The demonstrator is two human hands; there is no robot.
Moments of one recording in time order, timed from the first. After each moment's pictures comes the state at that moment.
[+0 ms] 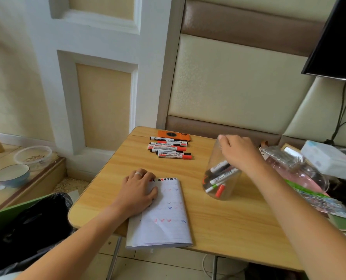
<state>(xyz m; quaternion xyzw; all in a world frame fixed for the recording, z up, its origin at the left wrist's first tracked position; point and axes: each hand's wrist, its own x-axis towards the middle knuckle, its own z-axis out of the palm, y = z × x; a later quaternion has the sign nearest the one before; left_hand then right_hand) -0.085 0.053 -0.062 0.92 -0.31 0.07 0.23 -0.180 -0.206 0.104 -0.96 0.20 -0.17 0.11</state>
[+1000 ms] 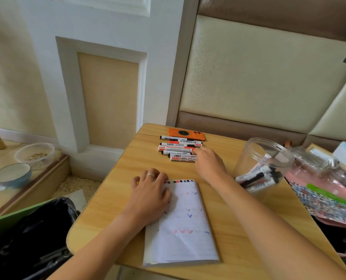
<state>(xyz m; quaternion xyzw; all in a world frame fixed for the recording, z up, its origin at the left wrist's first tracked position) -0.057 0.038 -0.066 0.93 -0.28 0.10 0.21 -0.045 -0.171 -0.006 -0.98 0.10 -0.17 0.03</state>
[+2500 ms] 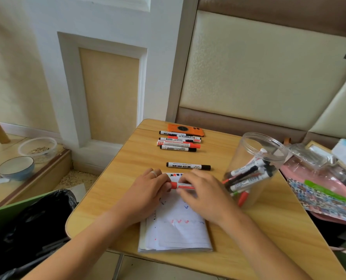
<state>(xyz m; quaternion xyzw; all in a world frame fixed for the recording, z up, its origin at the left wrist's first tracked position) -0.070 0.055 -0.058 0.85 -0.42 0.09 0.30 -0.156 -0.133 -0.010 -0.98 -0.06 -0.13 0.14</state>
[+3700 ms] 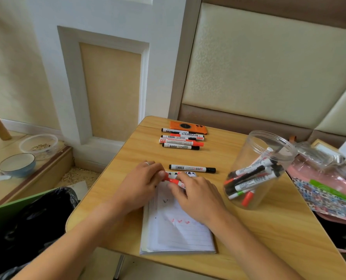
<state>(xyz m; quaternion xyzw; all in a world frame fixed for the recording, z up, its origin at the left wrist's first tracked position) -0.049 0.065 -0.049 0.85 -0.37 0.08 0.37 -0.143 -0.110 -0.027 -0.98 -0.01 -0.11 0.14</state>
